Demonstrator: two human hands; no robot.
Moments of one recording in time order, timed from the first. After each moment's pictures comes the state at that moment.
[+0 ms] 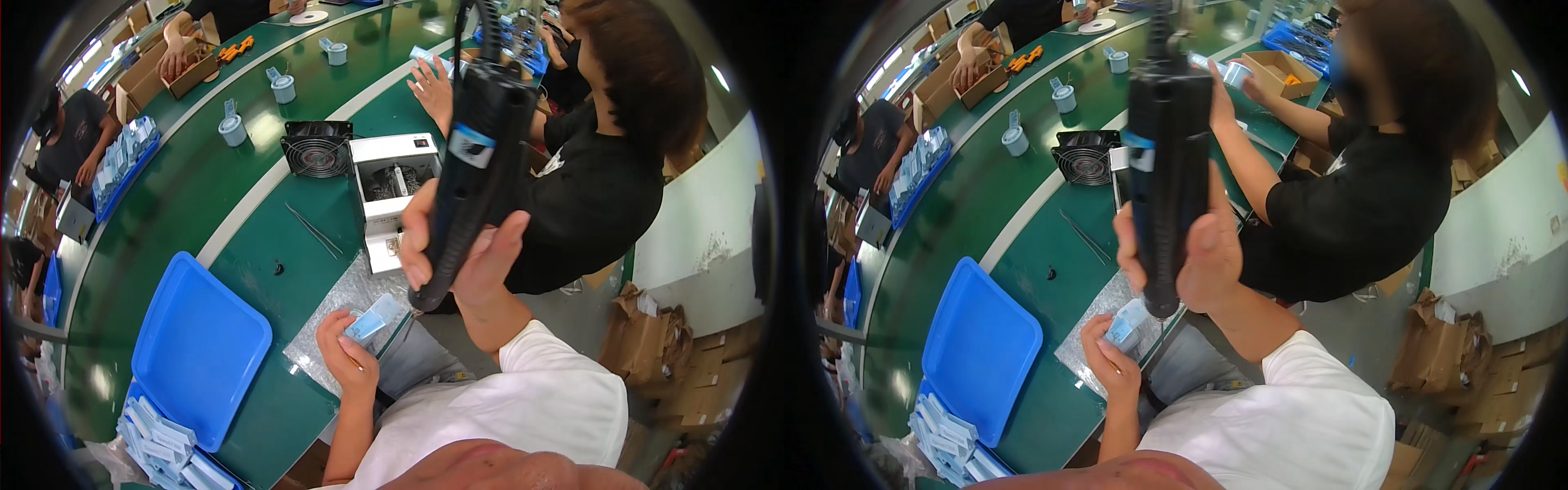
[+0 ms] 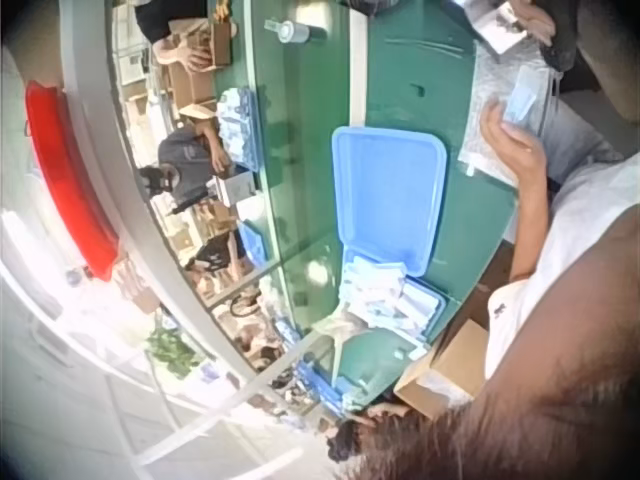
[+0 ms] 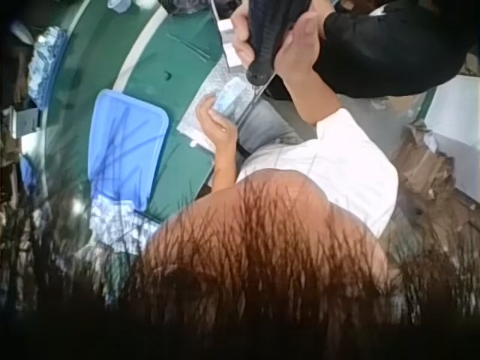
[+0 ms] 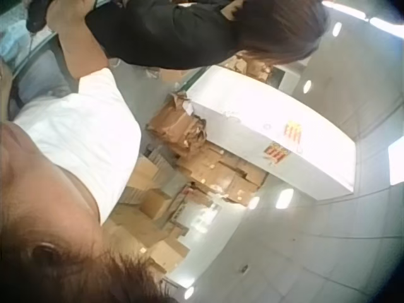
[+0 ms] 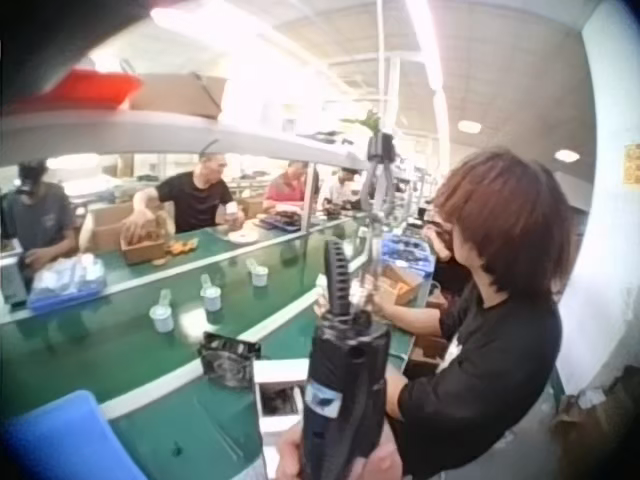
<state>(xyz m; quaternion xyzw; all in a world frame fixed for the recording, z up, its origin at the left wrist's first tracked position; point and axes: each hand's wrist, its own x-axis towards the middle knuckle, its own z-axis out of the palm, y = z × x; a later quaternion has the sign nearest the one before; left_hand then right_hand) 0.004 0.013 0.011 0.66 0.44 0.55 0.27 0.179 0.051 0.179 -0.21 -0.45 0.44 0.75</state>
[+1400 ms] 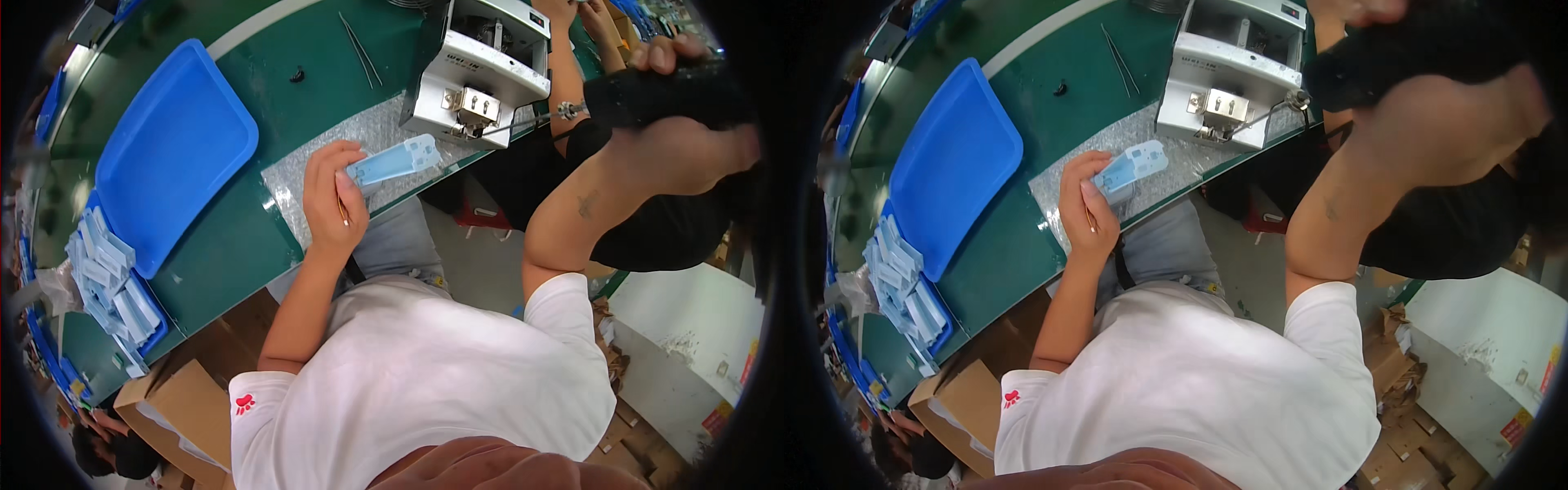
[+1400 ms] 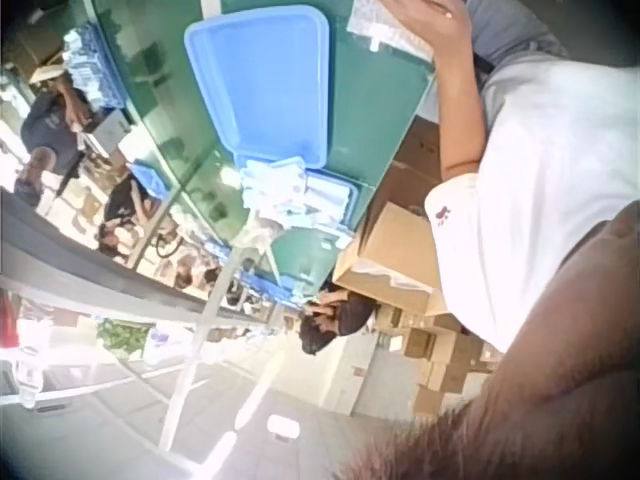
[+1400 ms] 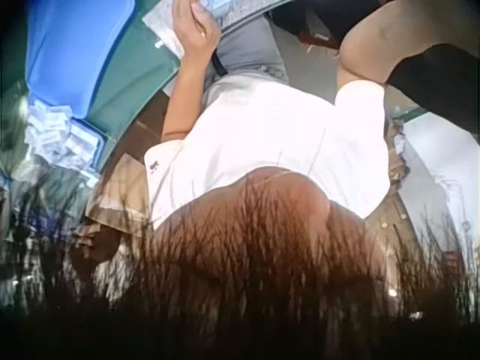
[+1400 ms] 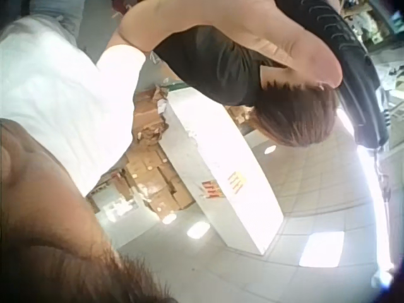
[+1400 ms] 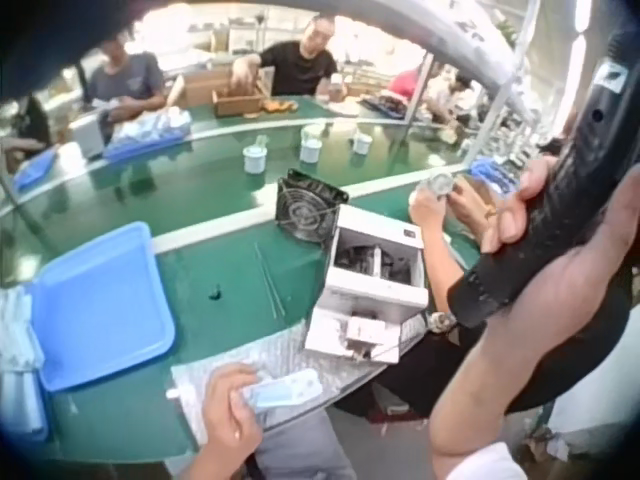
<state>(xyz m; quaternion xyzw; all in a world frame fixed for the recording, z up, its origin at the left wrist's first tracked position) 0.003 0.015 0.007 0.68 0.44 0.55 0.23 0.288 0.080 0.231 -0.39 -0.54 0.15 0.73</state>
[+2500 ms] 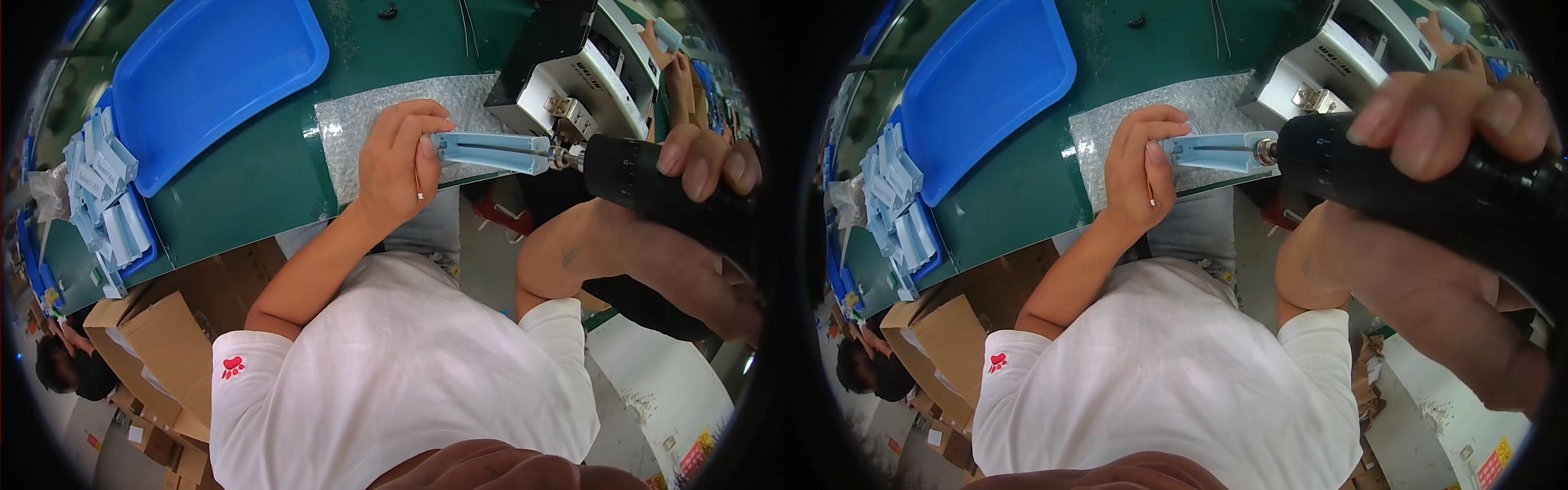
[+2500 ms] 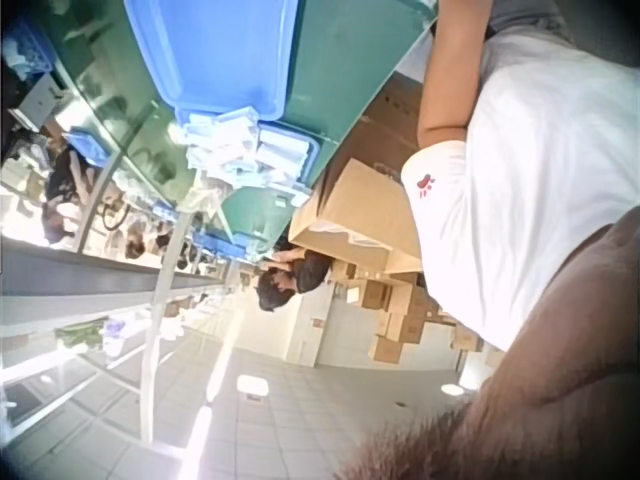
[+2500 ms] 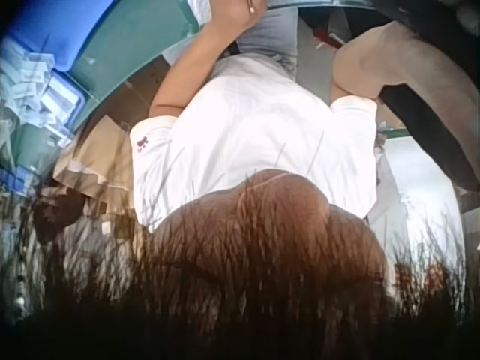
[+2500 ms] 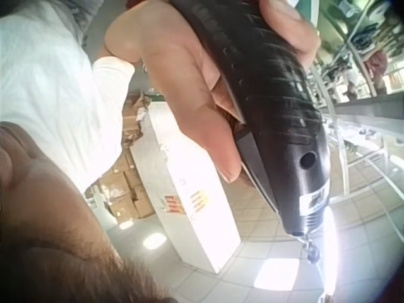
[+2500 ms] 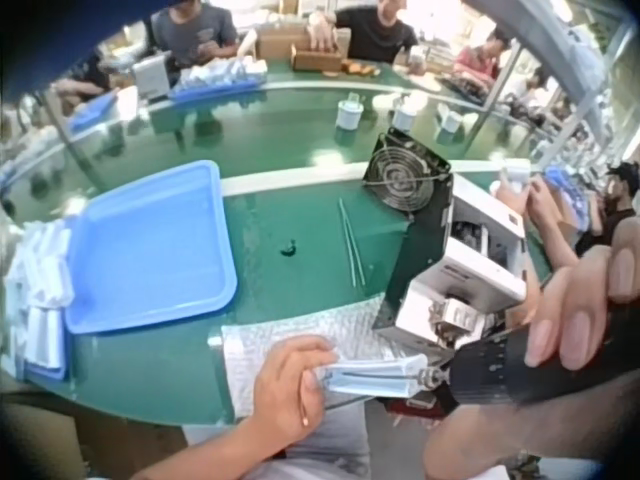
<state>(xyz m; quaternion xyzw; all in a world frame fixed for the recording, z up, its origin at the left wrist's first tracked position) 0.001 0.016 0.002 0.69 0.44 0.54 0.21 0.222 0.060 0.167 -0.11 -0.52 0.40 0.75</state>
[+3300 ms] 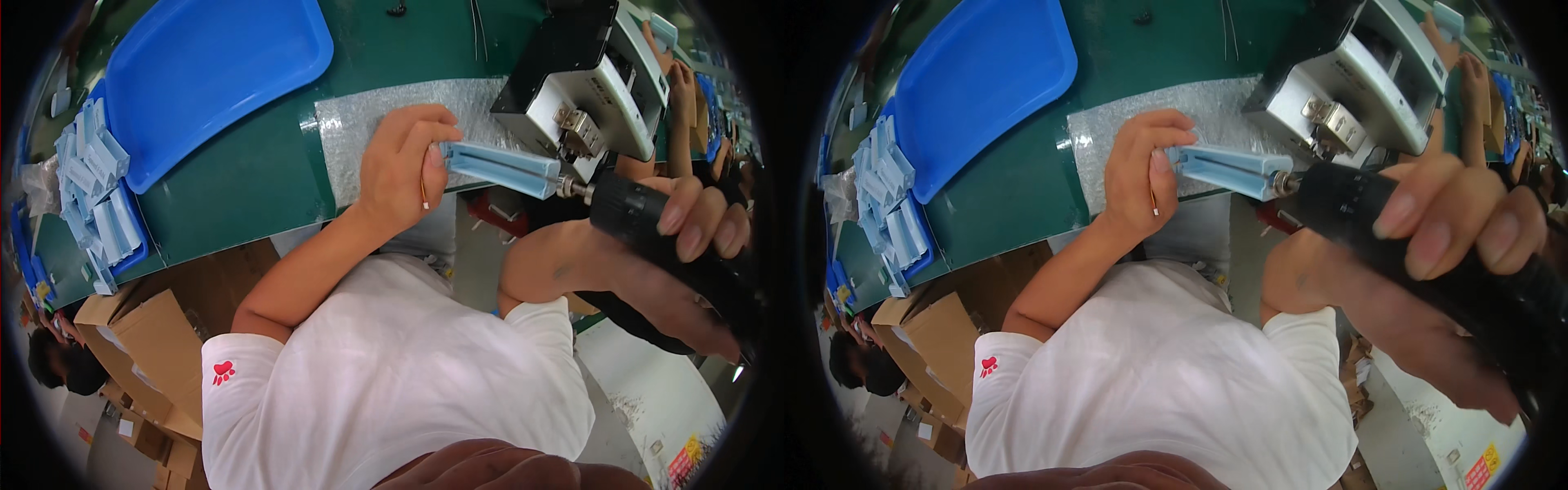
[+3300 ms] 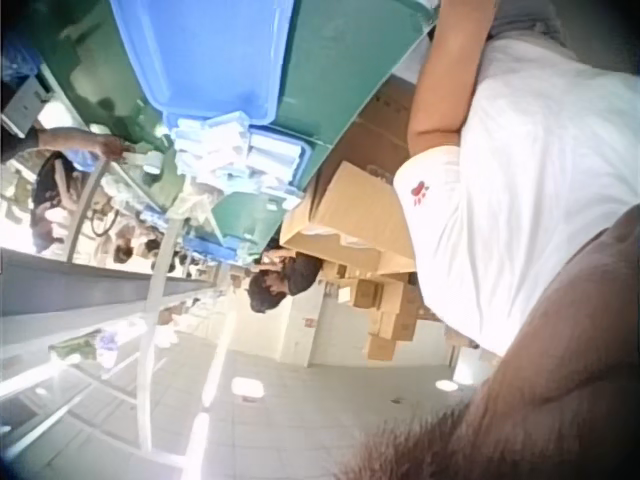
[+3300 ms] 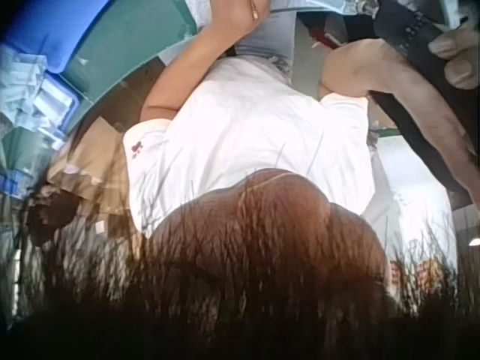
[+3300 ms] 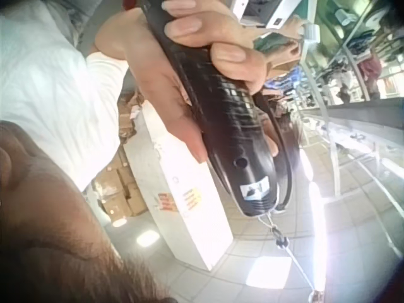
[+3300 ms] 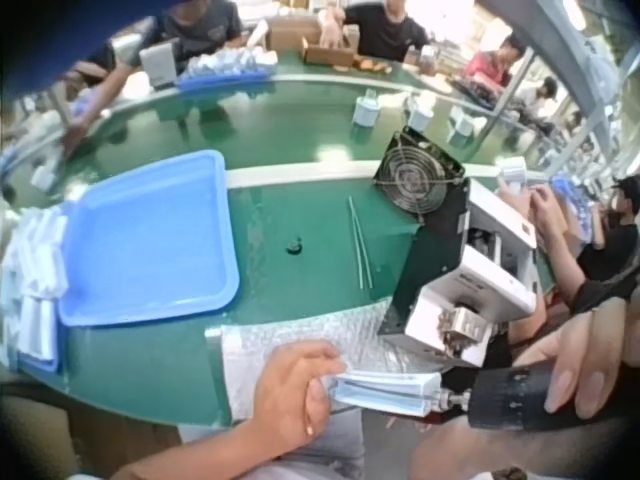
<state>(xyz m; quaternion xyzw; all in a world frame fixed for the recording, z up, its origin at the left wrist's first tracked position) 0.000 0.014 0.003 0.68 0.44 0.54 0.23 0.203 0.049 0.171 -0.11 -0.59 0.39 0.70</state>
